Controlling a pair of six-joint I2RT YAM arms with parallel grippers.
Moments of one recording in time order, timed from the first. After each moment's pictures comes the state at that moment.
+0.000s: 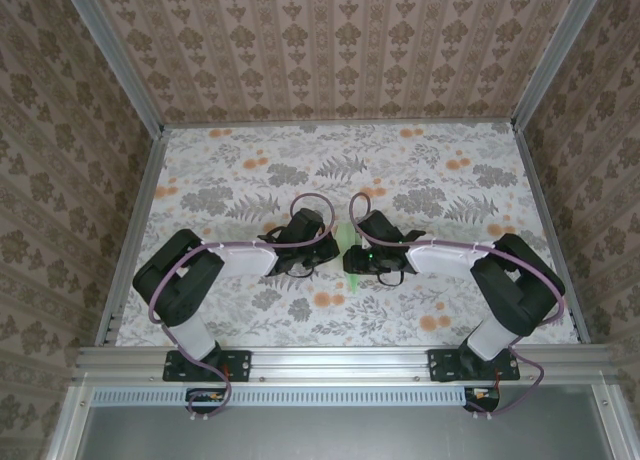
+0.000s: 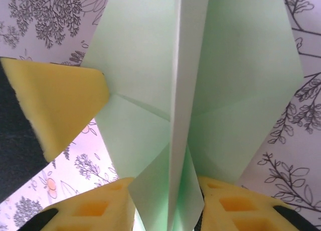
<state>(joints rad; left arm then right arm) -0.82 1.69 0.77 0.13 0.18 -1.00 0.67 1.61 0.79 -0.21 -0.17 0.66</state>
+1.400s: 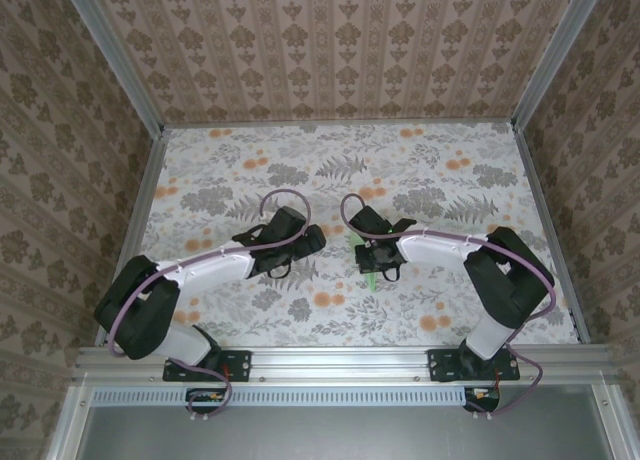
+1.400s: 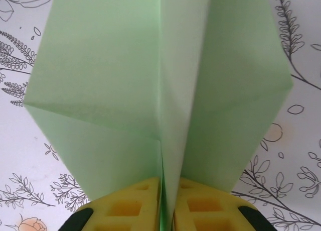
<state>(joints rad) -0.78 1.44 0.75 -0.24 -0.11 -0.99 0.69 1.67 0.93 -0.52 0.05 0.57</state>
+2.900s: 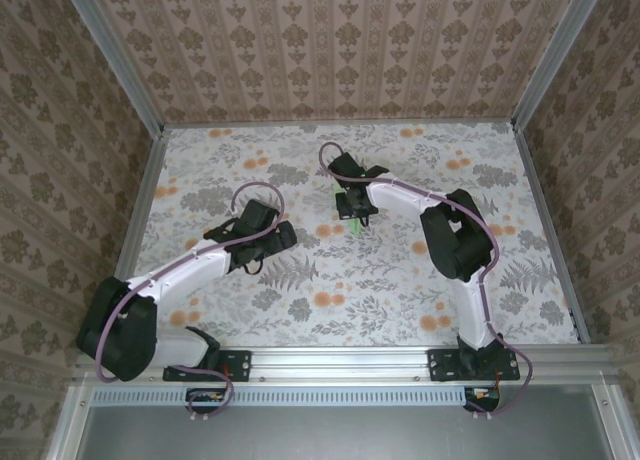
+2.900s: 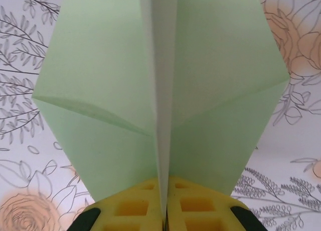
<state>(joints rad) -0.60 1.30 0.74 -0.44 -0.14 -0.82 0.56 2.12 1.59 -0.69 0.16 0.45</state>
